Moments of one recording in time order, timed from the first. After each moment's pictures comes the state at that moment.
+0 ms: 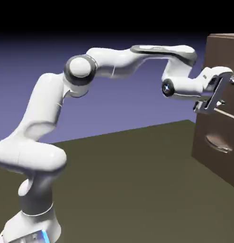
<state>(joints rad) 0.88 0.73 -1.12 -1.41 2.58 2.95 -2.57</state>
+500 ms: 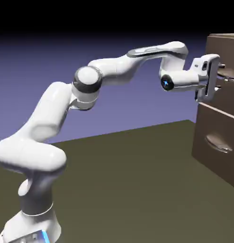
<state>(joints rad) 0.74 0.95 -1.08 -1.02 2.56 3.03 -2.55</state>
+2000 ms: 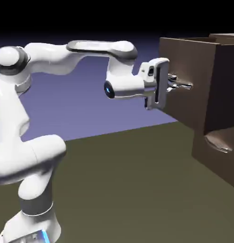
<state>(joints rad) 2.04 0.82 -2.04 -2.28 2.81 2.75 -2.89</state>
